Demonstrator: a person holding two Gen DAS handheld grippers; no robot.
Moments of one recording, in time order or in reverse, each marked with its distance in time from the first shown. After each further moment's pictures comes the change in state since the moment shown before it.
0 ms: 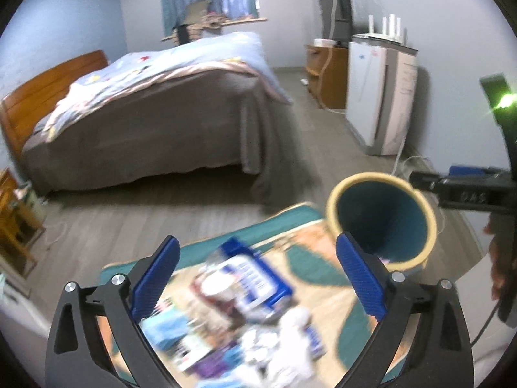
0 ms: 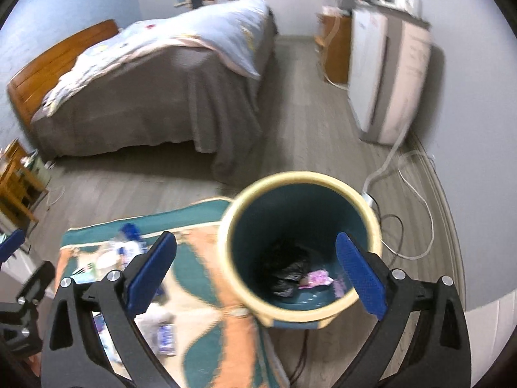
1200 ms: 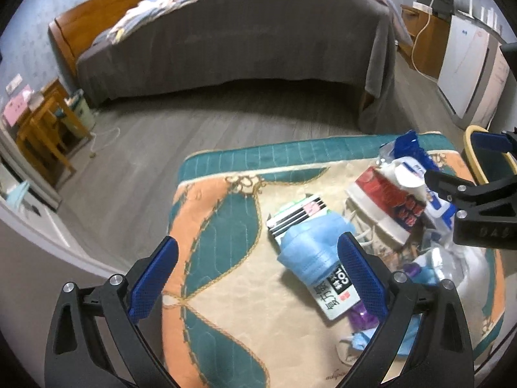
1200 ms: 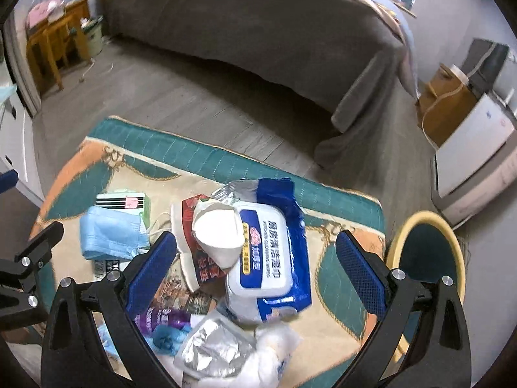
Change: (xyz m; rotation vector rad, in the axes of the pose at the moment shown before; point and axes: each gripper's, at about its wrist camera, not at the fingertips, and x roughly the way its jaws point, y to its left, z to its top) left arm 0.070 0.173 -0.131 -0.206 0.263 0.215; right arm 0.114 0.246 -0.070 -0.541 0.129 0.041
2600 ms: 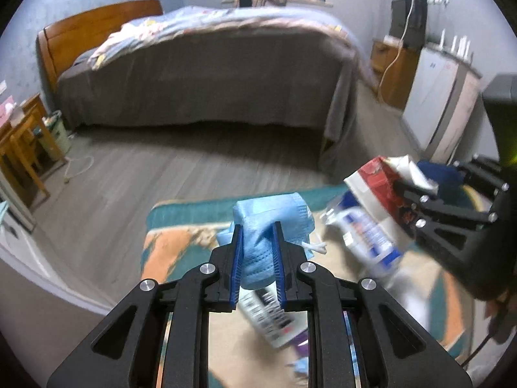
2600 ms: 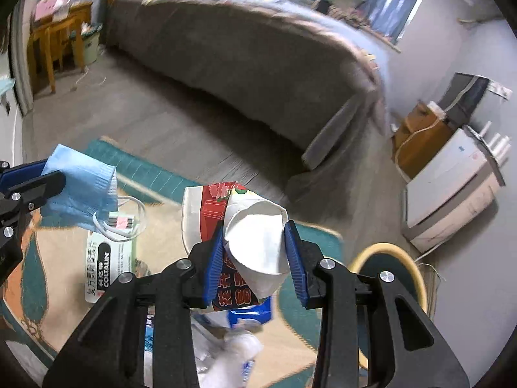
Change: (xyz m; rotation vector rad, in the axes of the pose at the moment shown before) left arm -0.056 -0.025 0.039 -0.010 -0.166 -0.168; right arm -0.060 -0.015 0.007 -0.034 -0.144 -0.119
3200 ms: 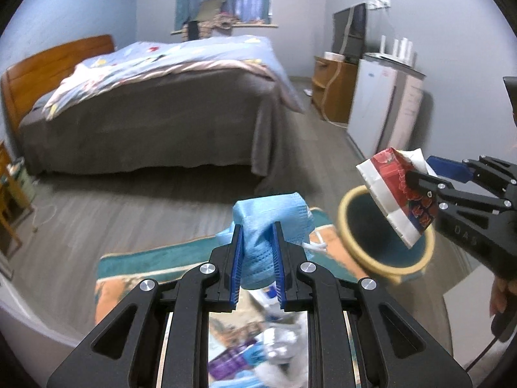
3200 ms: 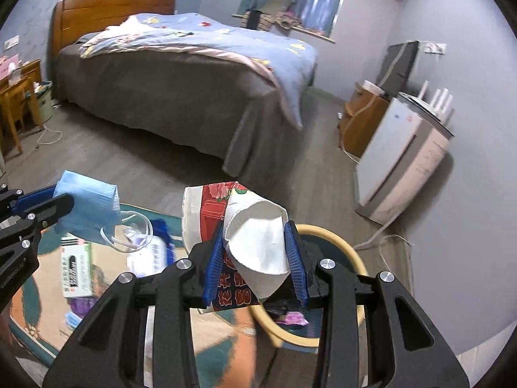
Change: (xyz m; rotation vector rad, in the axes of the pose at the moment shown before) left arm -0.034 -0.120 0.041 0.143 -0.107 -0.168; right arm -0.080 -0.141 -0.038 0.228 -0.064 -0.134
